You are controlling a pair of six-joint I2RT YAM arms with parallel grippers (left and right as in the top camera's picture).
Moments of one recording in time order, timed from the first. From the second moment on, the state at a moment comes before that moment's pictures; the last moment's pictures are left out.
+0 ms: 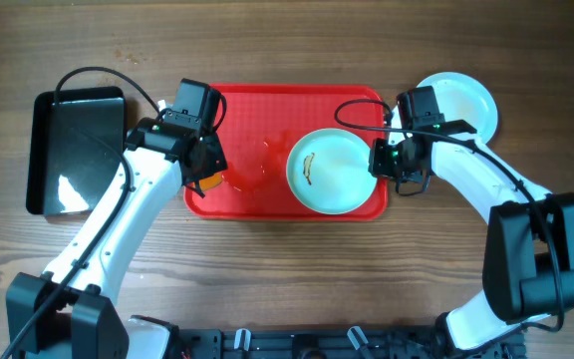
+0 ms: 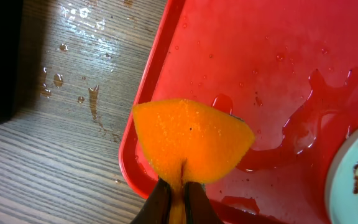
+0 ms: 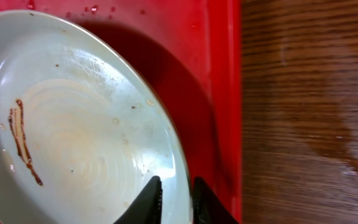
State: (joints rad) left arm -0.29 1.53 1.17 -0.94 -0.17 -0.58; right arm 0.18 1.76 1.03 -0.60 -0.25 0.34
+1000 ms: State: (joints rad) left arm -0.29 1.53 1.17 -0.85 -0.10 -0.58; right arm 0.41 1.93 1.03 -0.15 -0.35 0.63
